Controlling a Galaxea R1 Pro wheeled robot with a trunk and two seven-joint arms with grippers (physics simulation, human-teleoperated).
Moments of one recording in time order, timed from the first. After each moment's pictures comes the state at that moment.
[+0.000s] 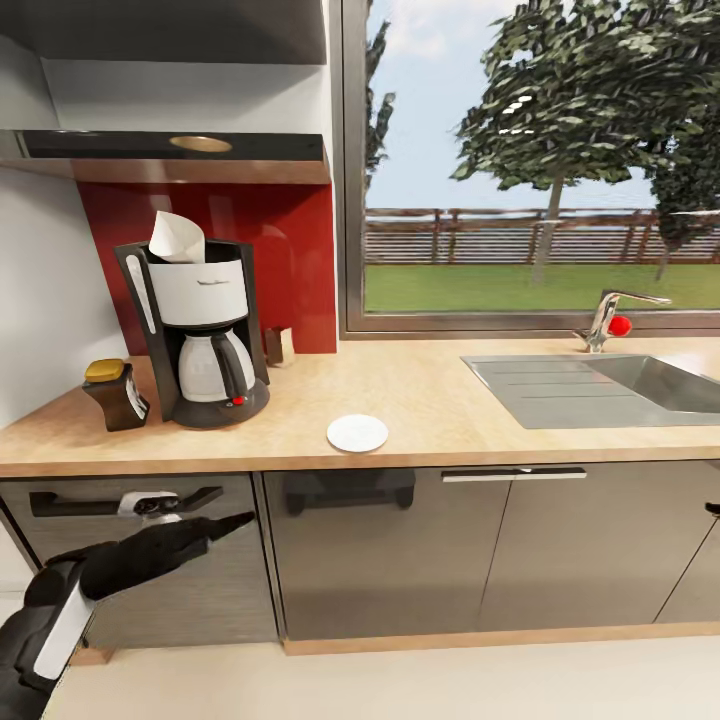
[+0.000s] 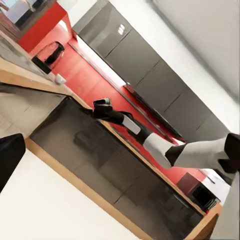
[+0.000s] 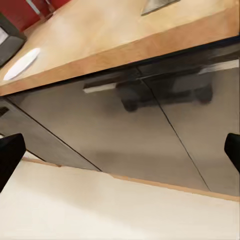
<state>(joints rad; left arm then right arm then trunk) -0.35 0.27 0.13 -1.31 0.55 0.89 -1.57 -0.25 -1.11 -0.07 -0.96 -0.95 0.60 1.15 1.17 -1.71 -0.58</state>
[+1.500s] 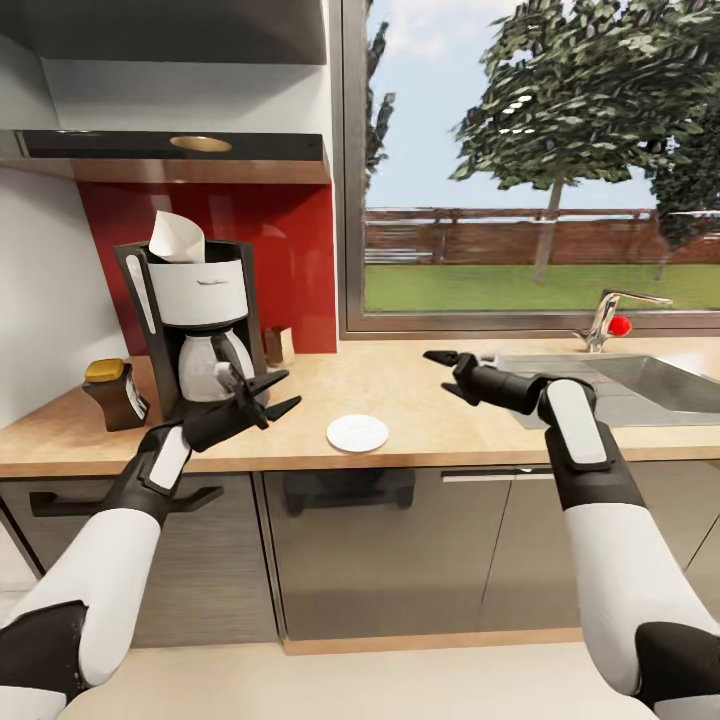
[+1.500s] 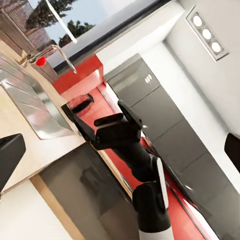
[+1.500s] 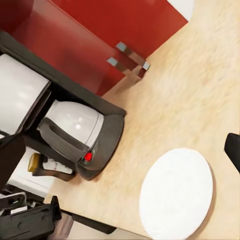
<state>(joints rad) -0.96 0.08 0.21 -0.73 0.56 0.98 -1.16 -0.95 -0.06 -0.10 -1.15 -1.09 0.99 -0.05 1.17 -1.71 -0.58</state>
